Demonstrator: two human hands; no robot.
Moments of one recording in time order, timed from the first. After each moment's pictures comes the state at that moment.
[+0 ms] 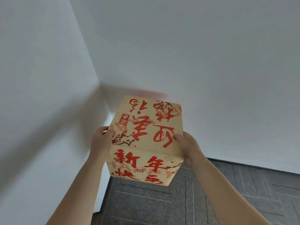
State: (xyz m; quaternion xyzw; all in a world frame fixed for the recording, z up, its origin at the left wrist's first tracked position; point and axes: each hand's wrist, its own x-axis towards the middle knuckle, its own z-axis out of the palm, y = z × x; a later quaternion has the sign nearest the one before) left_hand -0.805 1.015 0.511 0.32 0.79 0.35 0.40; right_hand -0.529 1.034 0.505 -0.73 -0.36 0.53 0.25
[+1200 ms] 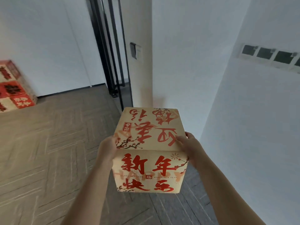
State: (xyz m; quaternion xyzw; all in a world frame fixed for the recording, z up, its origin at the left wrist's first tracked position) left_hand -0.715 0.466 0.726 -0.07 0.75 0.63 0.21; right_hand -0.584 0.703 0.704 -0.38 -0.64 0.66 0.09
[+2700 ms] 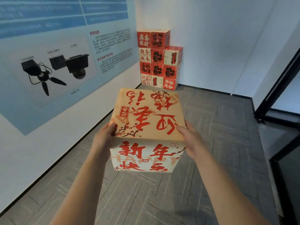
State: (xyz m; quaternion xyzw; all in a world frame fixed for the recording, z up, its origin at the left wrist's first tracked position) left_hand -1.229 -0.328 0.739 -0.35 0.59 0.72 -0.11; right_hand -1.343 -0.074 0.699 -0.02 -0.70 0.70 -0.17
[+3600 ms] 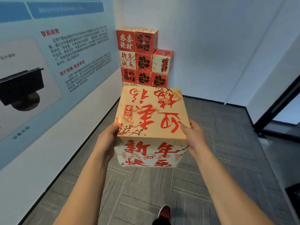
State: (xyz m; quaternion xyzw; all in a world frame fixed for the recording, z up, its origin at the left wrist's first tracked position) left_hand -1.790 -0.620 0.704 -0.27 0.59 0.76 -0.03; right_hand -1.861 -0.354 0.685 -0.13 -0.72 0.68 -0.06
